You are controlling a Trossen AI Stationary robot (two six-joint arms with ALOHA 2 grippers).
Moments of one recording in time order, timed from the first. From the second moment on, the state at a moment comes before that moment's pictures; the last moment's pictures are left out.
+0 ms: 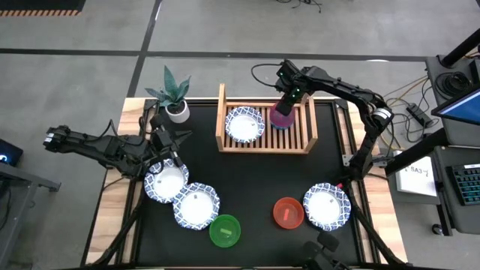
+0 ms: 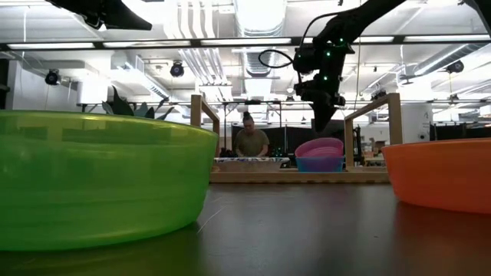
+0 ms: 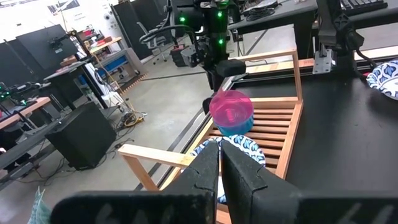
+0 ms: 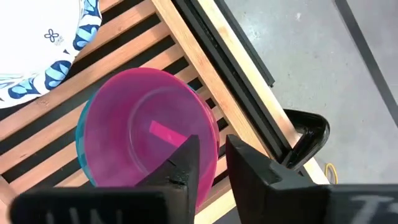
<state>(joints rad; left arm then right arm) -0.22 0.65 0.63 -0.19 -0.78 0.18 -0.76 1.78 1.52 -0.94 0.08 -0.20</state>
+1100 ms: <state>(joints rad) -0.22 0.67 0.63 -0.19 -0.70 -0.09 -0.49 1.55 1.32 -0.65 -0.01 -0.20</state>
